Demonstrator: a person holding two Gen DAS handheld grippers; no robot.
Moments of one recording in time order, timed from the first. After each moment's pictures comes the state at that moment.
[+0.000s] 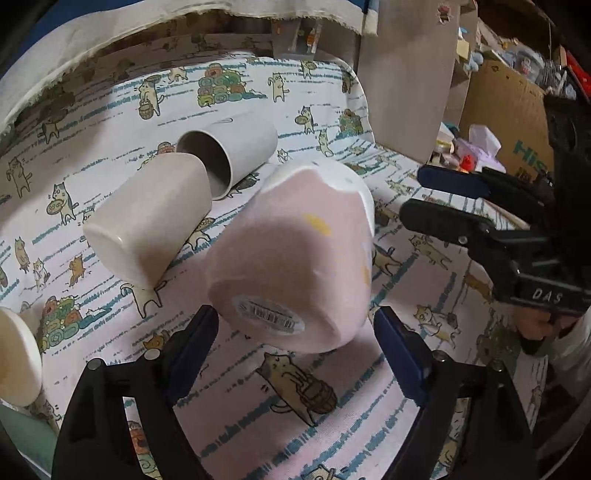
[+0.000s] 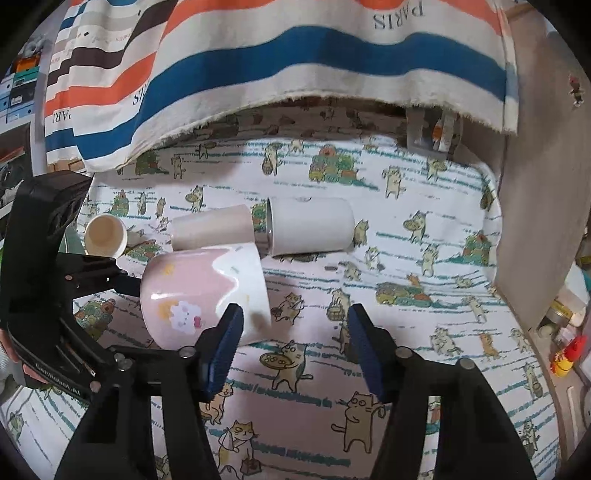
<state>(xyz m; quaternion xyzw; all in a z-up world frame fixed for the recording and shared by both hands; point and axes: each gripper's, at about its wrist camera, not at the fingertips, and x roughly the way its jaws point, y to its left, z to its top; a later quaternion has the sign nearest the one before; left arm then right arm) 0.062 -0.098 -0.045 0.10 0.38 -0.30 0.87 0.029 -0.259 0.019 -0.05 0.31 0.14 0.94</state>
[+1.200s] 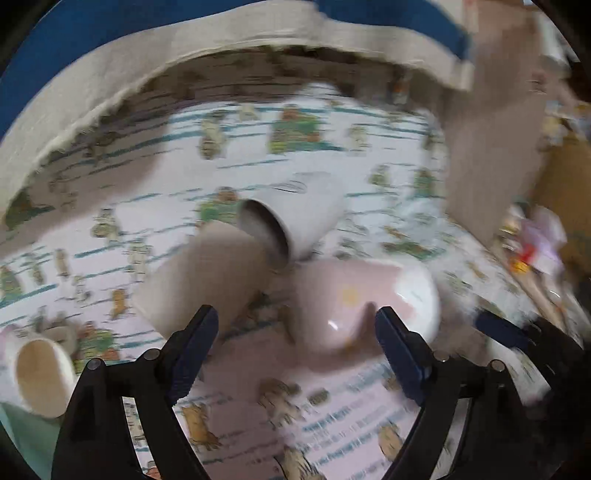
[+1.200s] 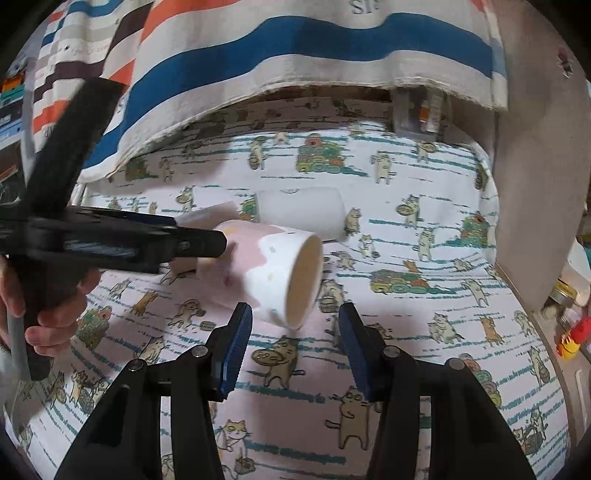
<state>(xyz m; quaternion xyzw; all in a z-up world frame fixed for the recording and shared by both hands) 0.122 -0.120 0.005 0.03 0.38 -0.15 0.91 0.034 -0.274 0.016 -0.01 0.33 0.12 0.94</state>
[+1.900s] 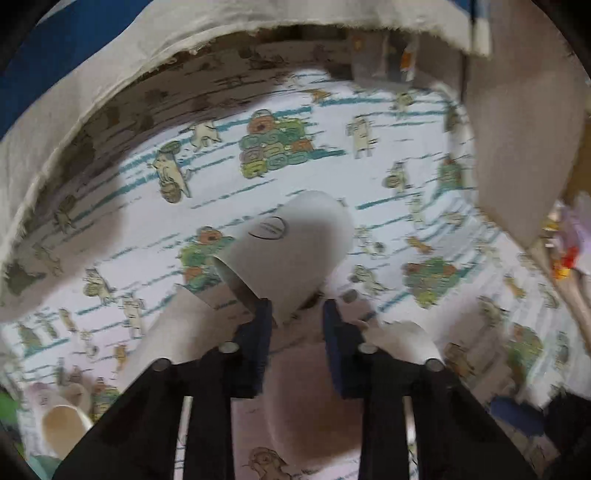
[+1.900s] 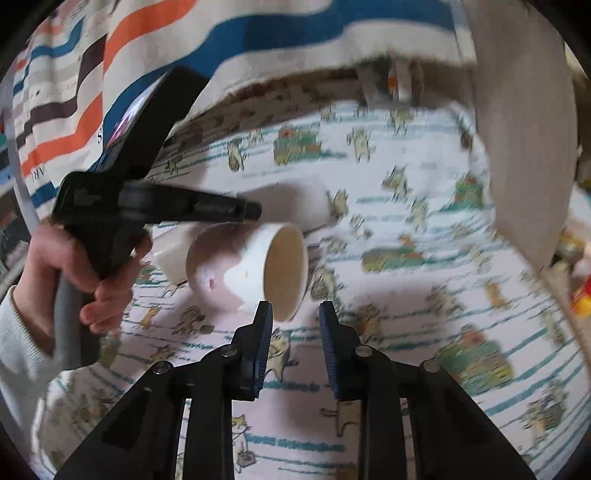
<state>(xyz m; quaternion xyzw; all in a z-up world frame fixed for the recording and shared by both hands) 0.178 -0.181 0.009 0.12 0.40 -0.10 0.90 0.043 -0.301 0.011 0.07 0.36 0.13 0.92</state>
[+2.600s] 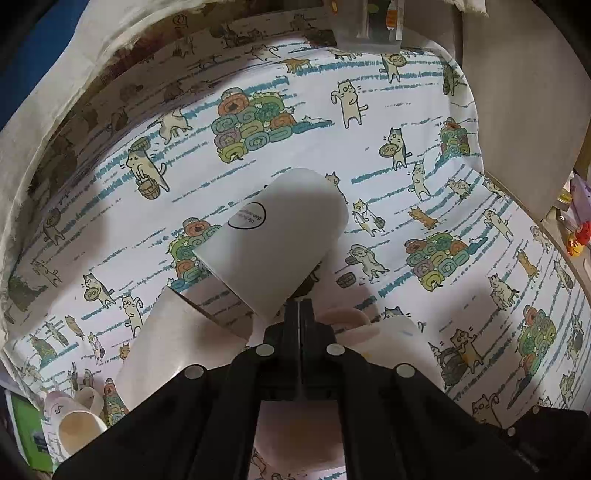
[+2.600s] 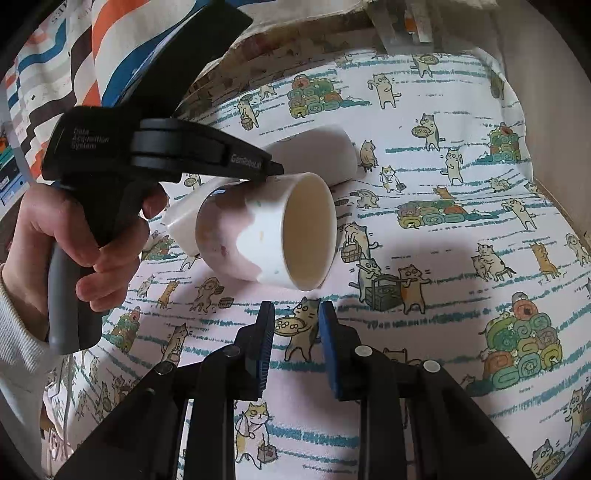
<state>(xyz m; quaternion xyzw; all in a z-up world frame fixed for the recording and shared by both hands) 0.189 -0.199 0.001 0.16 0.45 -0.11 0.87 0.059 -0.297 -0.010 0.11 0.43 0.18 0.88</state>
